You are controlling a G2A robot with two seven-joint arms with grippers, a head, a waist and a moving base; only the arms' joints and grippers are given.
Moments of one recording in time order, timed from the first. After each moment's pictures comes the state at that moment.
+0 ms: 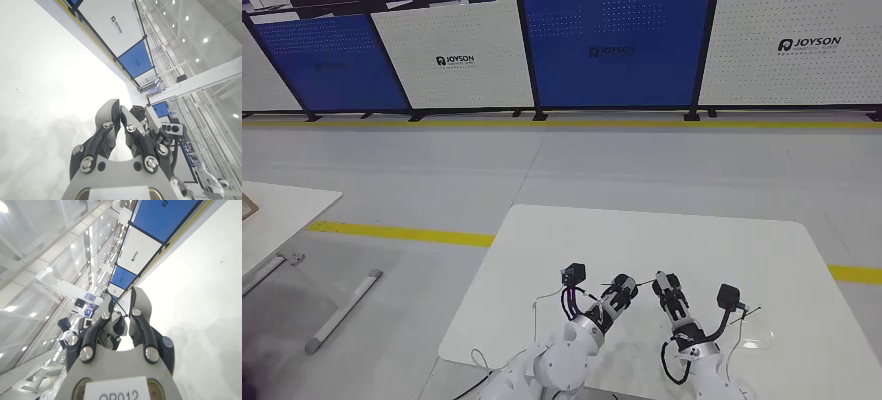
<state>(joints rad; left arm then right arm) 1.43 -1.31 -0.93 -1.69 0.21 0.16 0.07 -1.55 -1.34 1.13 -1.66 -0.26 -0.12 -0.05</state>
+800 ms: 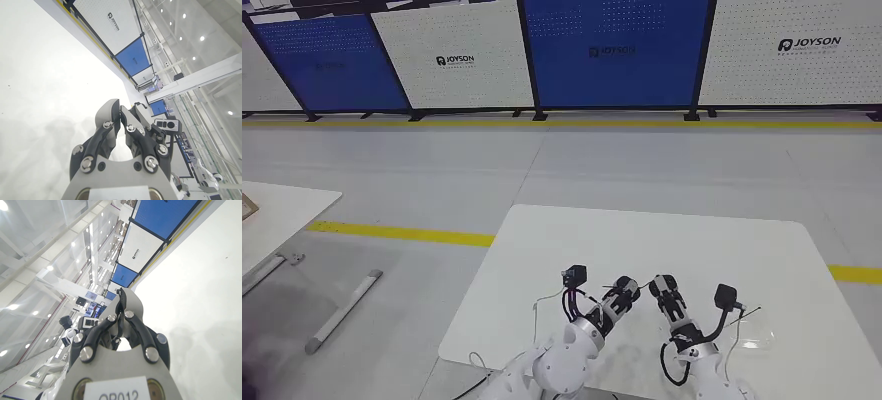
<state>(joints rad) 1.45 -1.31 -0.94 -1.71 0.21 0.13 0.04 -1.55 -1.35 1.13 -1.66 -0.25 -0.12 -0.01</state>
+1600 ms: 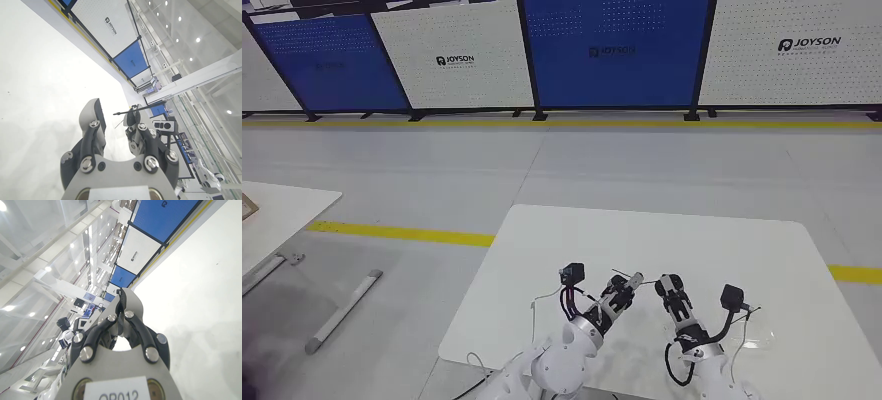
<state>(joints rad) 1.46 -1.31 -0.96 -1.73 0.24 0.13 0.06 -1.57 -1.35 1.16 -1.68 -0.29 -0.10 -0.03</state>
